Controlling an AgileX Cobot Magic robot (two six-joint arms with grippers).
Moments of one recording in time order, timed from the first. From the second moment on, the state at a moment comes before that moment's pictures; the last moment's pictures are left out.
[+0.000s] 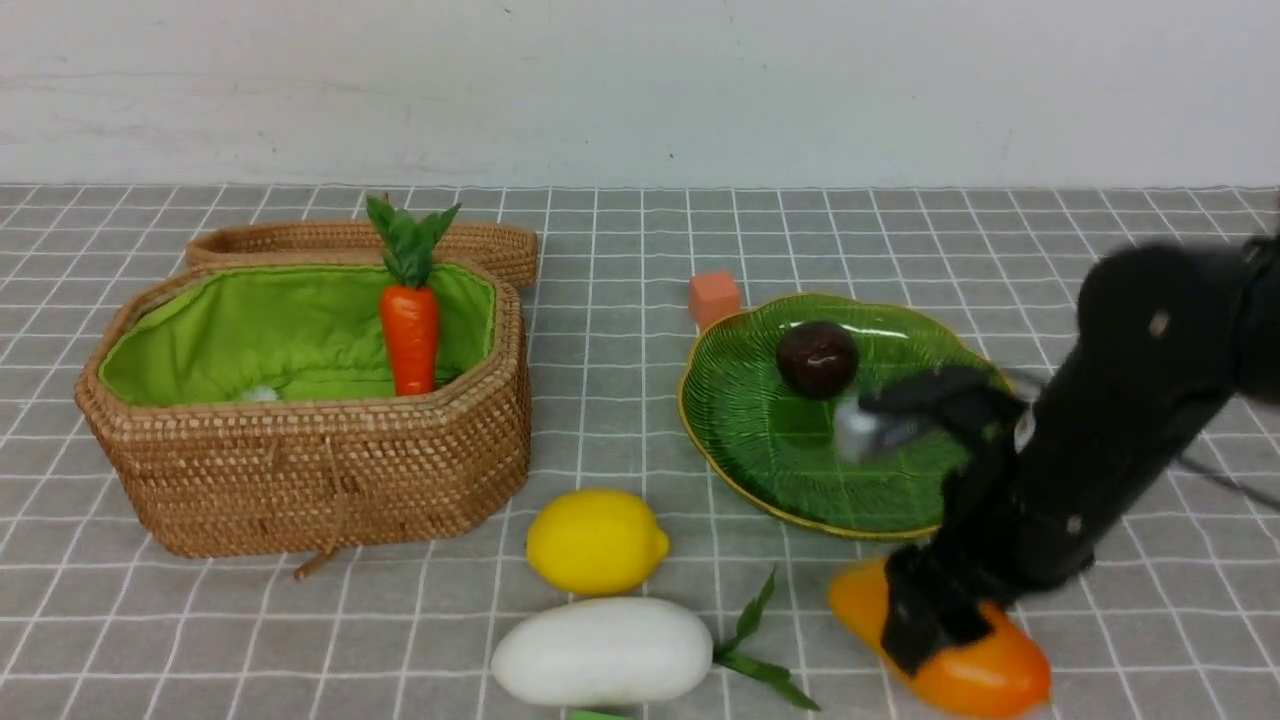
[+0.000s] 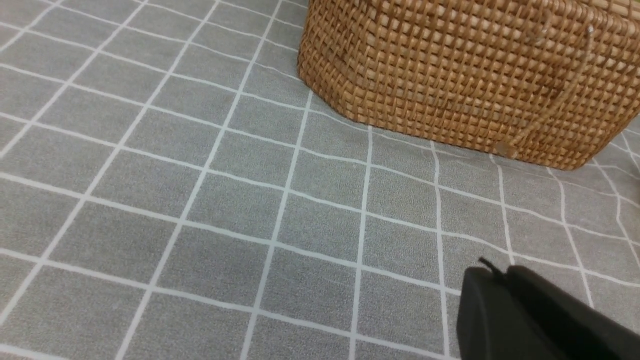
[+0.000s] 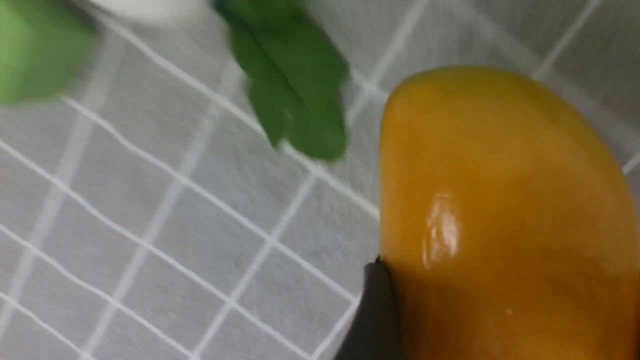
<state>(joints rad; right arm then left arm) 0.38 1.61 -1.18 0.28 0.97 -0.33 0.00 -0.01 0.03 0.05 0.39 -0.36</state>
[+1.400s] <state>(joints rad) 0.57 1.86 -1.55 0.33 0.83 -1.00 0.00 -0.01 0.03 0.05 0.39 -0.36</state>
